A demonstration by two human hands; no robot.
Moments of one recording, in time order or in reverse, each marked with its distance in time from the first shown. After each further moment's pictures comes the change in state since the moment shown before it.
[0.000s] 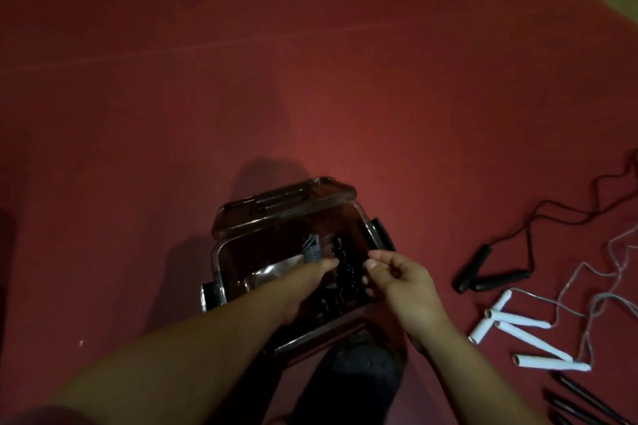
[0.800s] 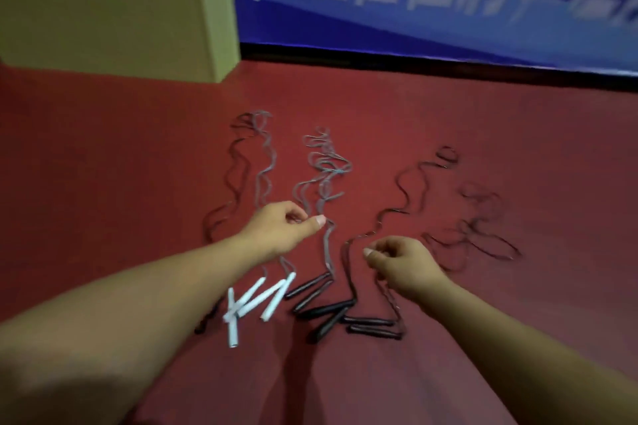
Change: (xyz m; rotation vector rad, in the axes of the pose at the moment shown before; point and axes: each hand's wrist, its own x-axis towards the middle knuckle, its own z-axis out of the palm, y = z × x) left_hand -0.199 0.049 0.396 1.260 -0.614 0.993; right_hand -0.288 0.048 -0.313 -0.065 1.006 0.031
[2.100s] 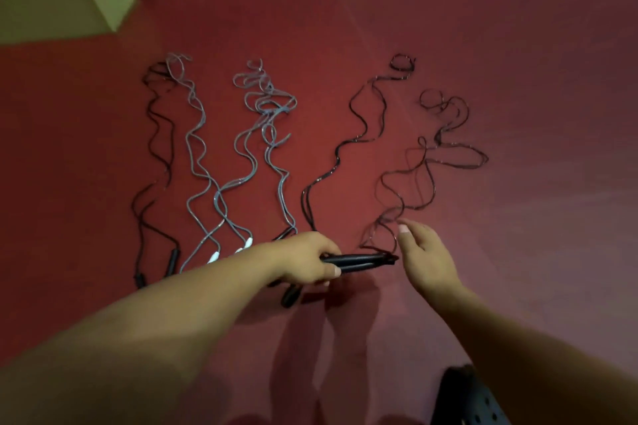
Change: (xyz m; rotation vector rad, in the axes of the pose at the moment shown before) left_hand 0.035 -0.006 0.171 0.472 -0.892 0.191; right_hand -0.010 0.172 -0.012 0.042 0.335 0.225
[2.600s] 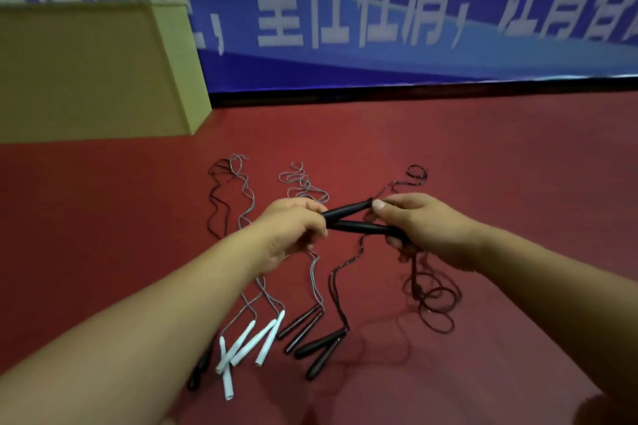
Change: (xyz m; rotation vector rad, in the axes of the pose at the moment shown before) left_hand -0.168 0.082 -0.109 -0.957 0.652 0.068; right_hand -0.062 -0.247 -0.120 0.178 -0.474 -0.281
